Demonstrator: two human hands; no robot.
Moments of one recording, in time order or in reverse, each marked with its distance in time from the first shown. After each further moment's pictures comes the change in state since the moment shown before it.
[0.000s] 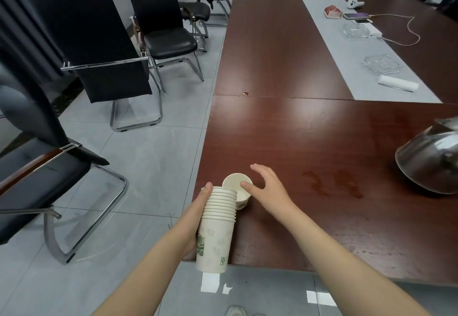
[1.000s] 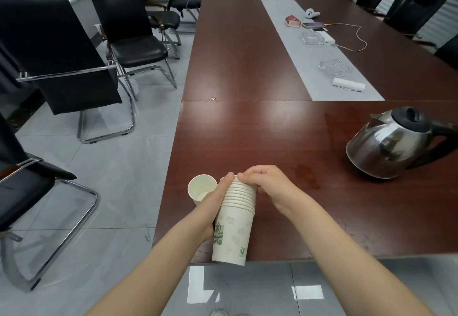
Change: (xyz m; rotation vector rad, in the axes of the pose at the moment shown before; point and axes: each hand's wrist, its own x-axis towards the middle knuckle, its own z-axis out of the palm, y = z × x) left_hand -0.008 0.008 0.106 0.042 -0.179 0.002; right_hand -0.045 -0.028 -0.089 0.479 -0.135 0.149
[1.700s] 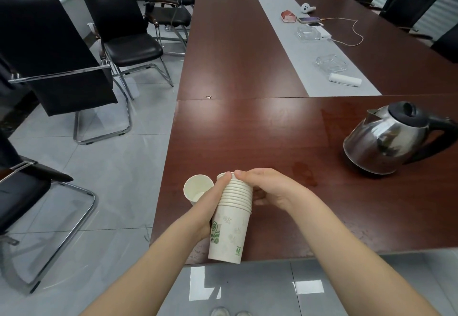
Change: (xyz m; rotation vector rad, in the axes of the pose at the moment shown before) left_hand 0.006 0.003 0.003 0.030 0.003 -0.053; right_hand 0.007 0.003 -0.008 -0.050 -0.020 0.324
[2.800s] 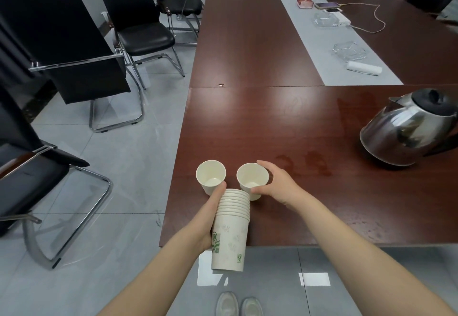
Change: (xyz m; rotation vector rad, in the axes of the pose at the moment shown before) left_hand -0.016 -0.046 -0.031 -0.094 0.098 -0.085; right_hand 0.039 0.064 -0.004 -0.290 0.174 -0.280
